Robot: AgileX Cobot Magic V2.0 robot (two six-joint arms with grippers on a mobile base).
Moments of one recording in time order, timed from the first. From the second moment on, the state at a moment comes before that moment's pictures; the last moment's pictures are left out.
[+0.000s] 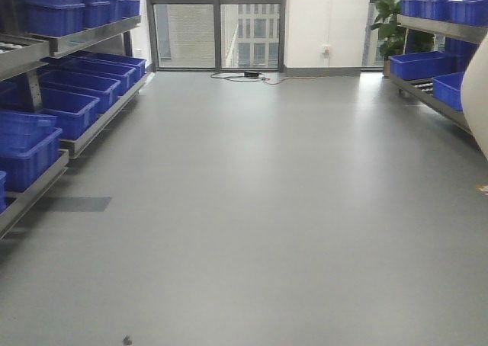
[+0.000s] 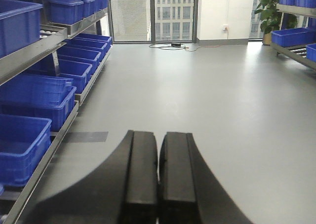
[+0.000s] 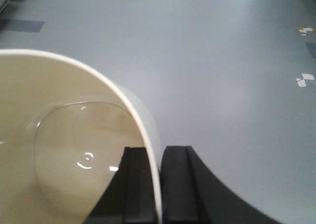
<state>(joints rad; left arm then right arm) -0.08 -0.01 0.01 -0.02 0.10 0.04 0.09 0.47 -0.56 0.01 0.62 0.03</state>
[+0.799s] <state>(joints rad) -0.08 -0.01 0.01 -0.02 0.10 0.04 0.09 0.47 -0.56 0.01 0.62 0.03</state>
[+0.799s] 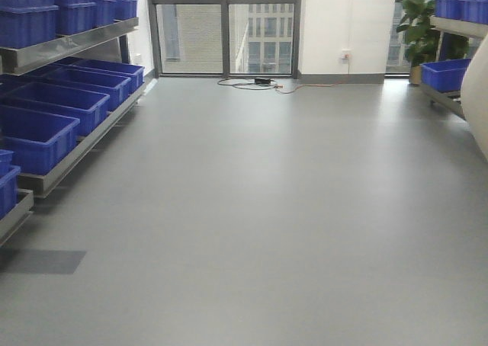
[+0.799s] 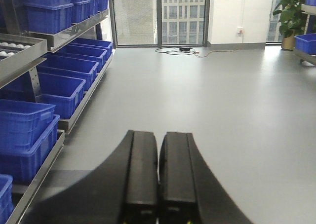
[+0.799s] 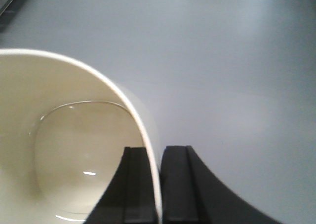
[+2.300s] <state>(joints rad) -0.08 -0.01 0.01 -0.02 0.10 0.04 0.09 0.47 -0.56 0.01 0.62 0.03</state>
